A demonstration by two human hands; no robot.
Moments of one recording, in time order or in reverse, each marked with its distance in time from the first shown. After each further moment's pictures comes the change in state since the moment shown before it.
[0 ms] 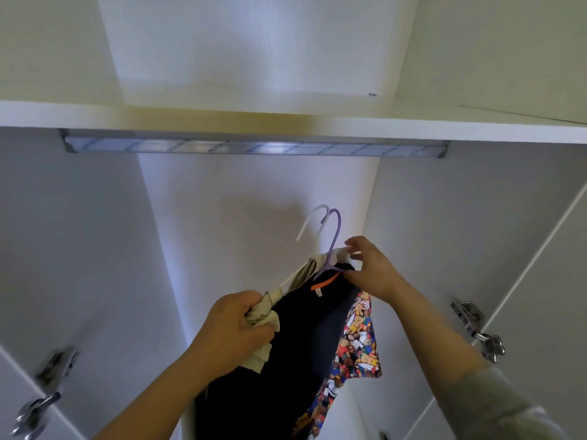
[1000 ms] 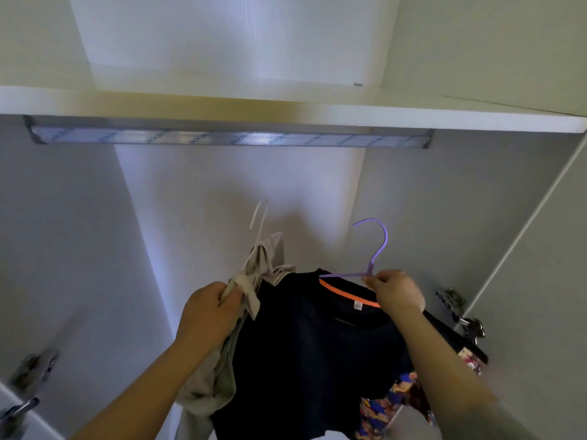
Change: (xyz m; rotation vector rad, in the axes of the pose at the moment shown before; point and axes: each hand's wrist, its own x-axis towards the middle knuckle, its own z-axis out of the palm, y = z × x) left_hand 0.020 -0.052 -0.001 0.211 0.206 -0.210; right_hand -0.039 0.032 0.012 -0.120 0.211 0.561
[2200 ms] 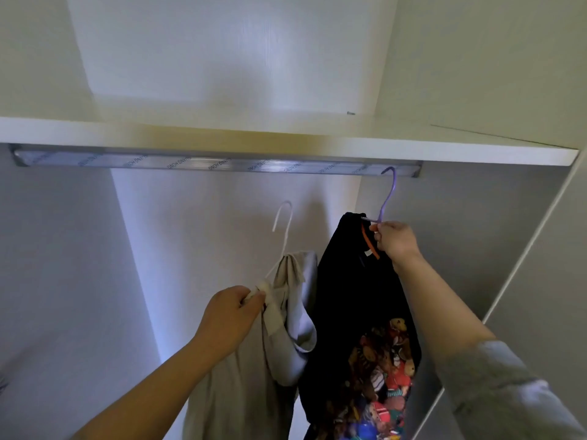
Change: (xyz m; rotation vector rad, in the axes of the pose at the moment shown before) left_hand 0.020 0.074 0.052 -0.052 -0.057 0.073; right_hand 0.103 -0.050 -0.082 0.747 0.000 -0.078
